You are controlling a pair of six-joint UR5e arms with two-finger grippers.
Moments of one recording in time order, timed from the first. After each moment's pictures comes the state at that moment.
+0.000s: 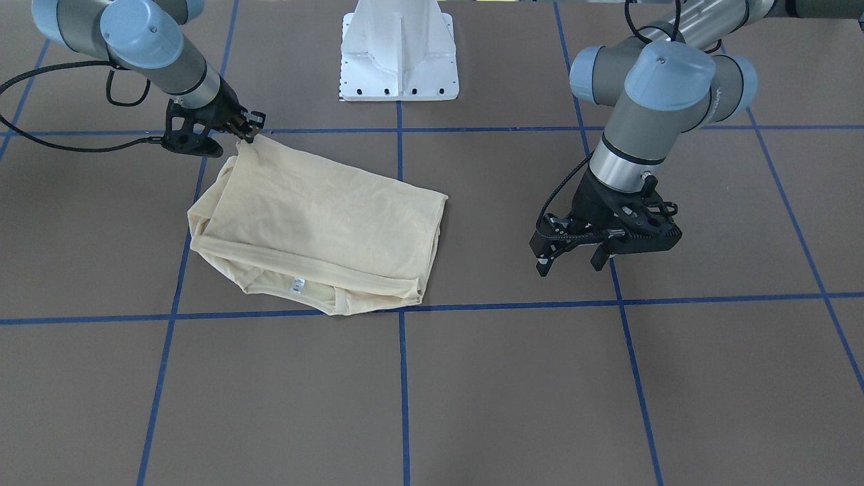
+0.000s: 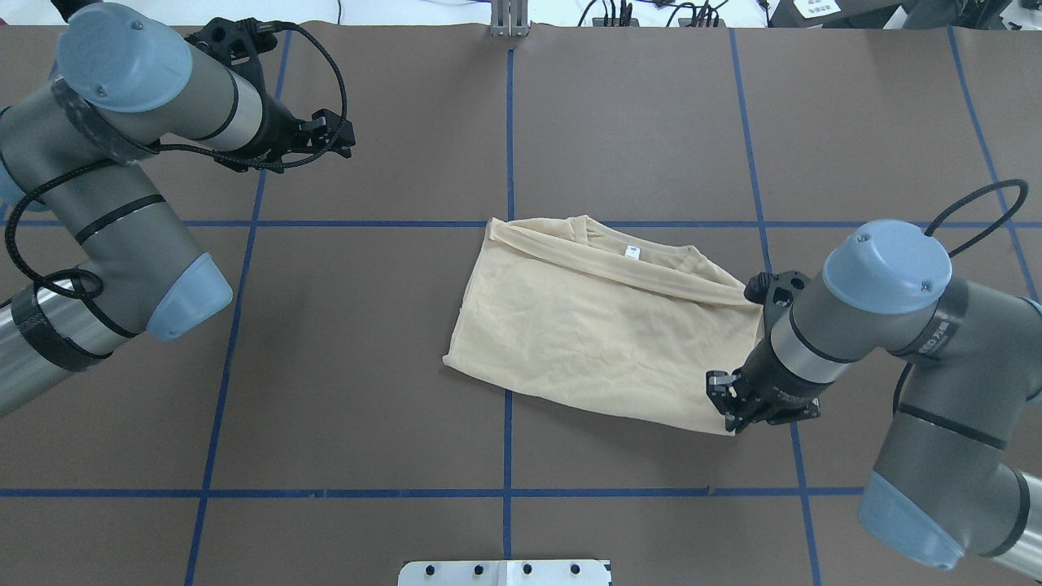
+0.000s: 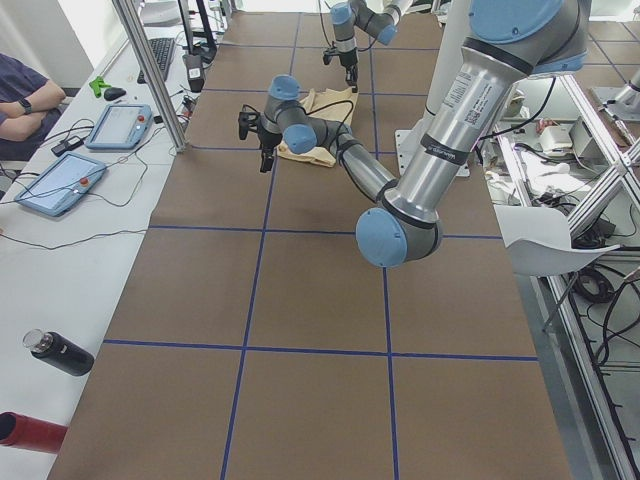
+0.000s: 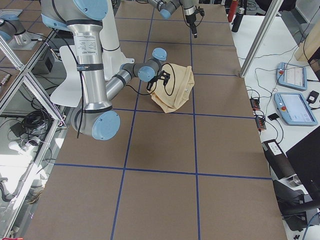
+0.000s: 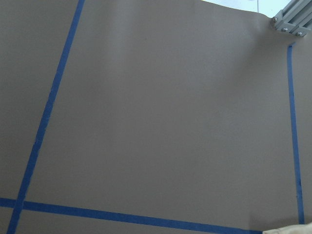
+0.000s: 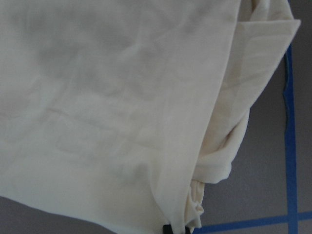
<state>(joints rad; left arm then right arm) -0.84 -2.09 -1.70 -1.87 -1.90 -1.22 0.52 -1.44 2.07 -1.55 2.24 1.35</state>
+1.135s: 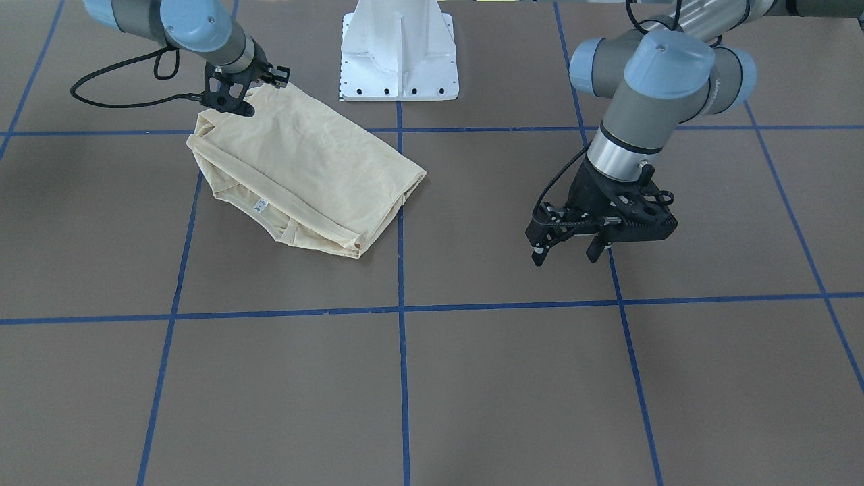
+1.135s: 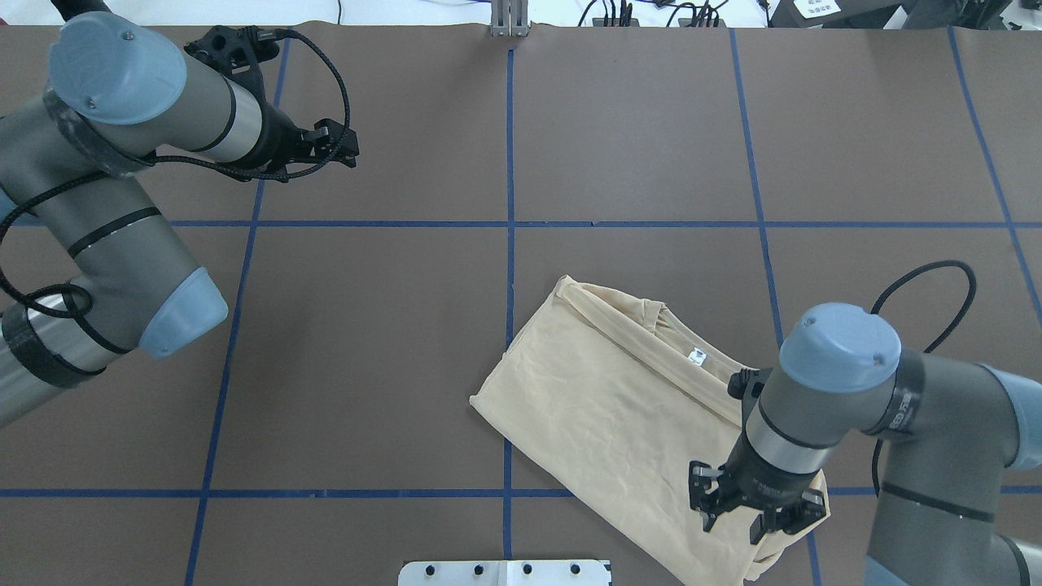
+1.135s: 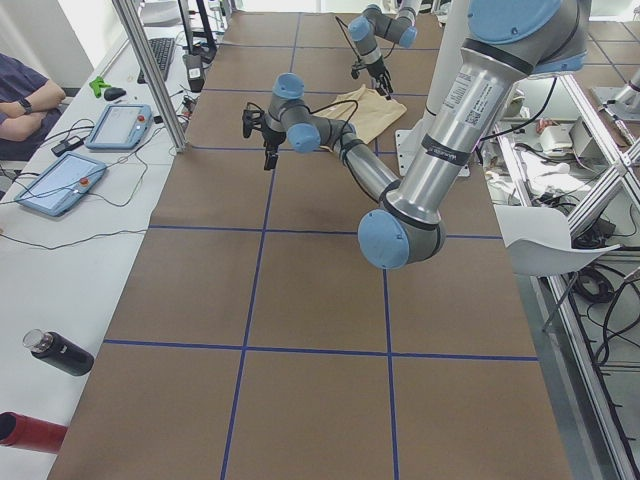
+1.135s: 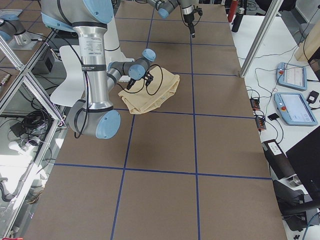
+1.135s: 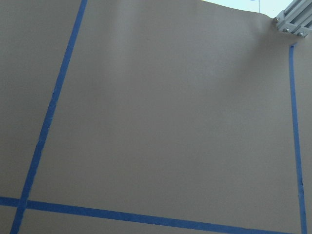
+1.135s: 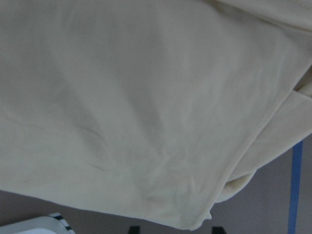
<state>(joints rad) -0.79 -2.06 -1.78 -1.86 -1.91 -1.25 0.43 -1.44 2.10 -1.60 2.32 1.51</state>
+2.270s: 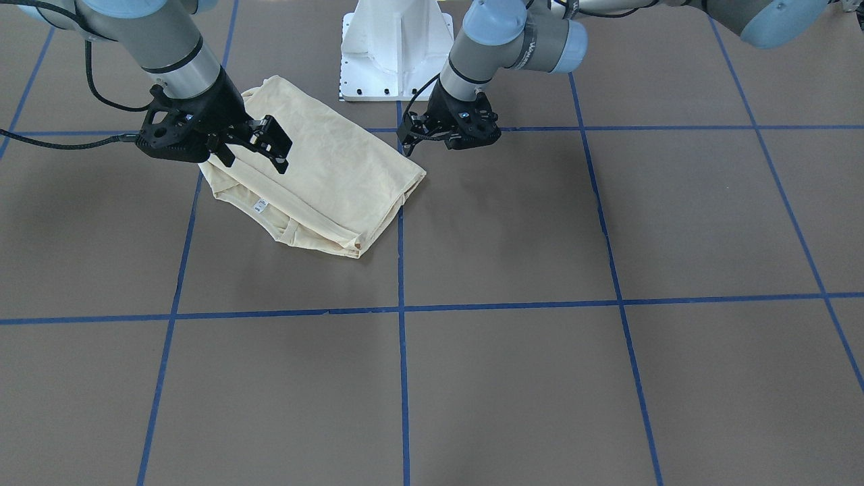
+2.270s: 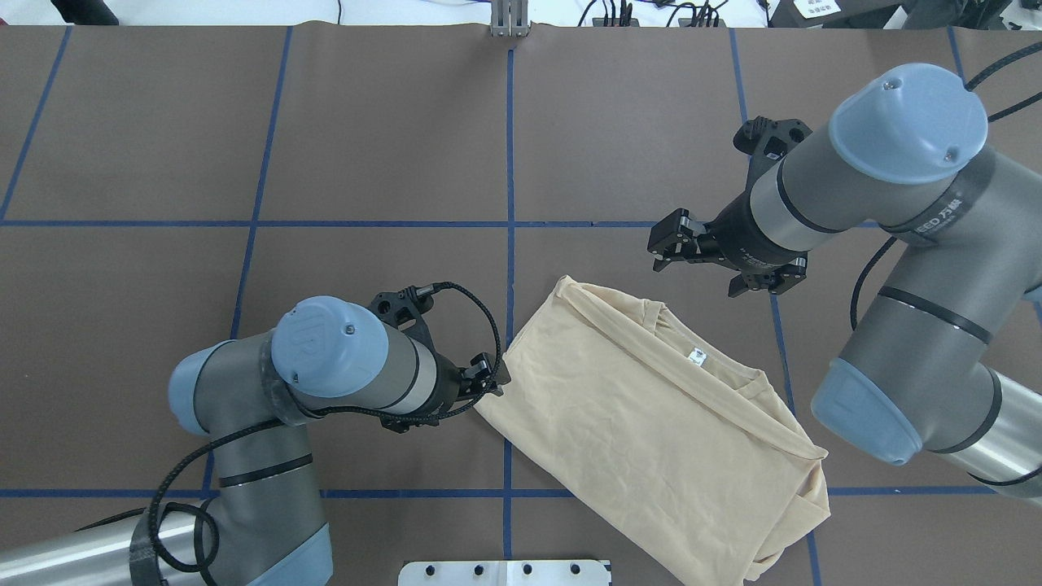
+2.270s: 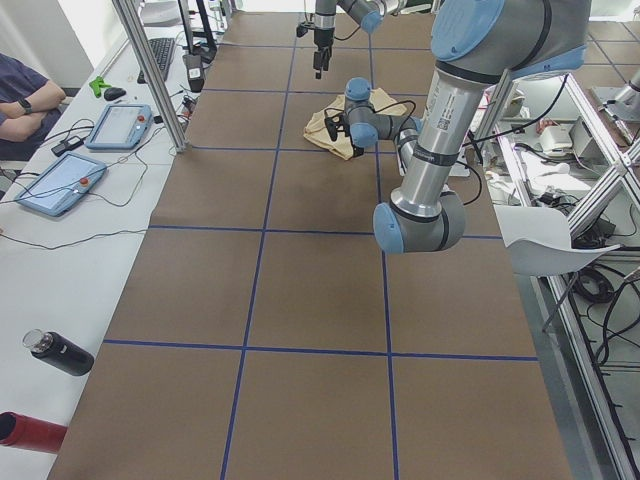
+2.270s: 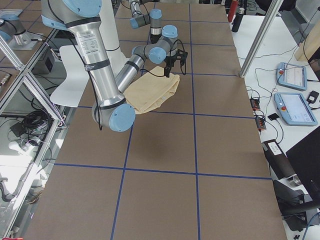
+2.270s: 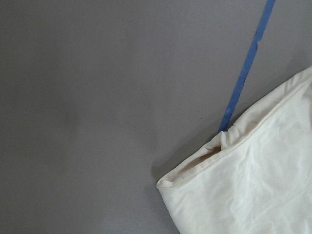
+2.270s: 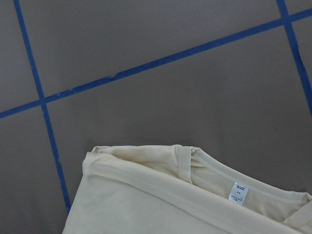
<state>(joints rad) -0.36 -2.12 -1.75 -1.91 -1.85 -1.76 0.73 -1.19 2.06 -1.60 2.08 1.38</state>
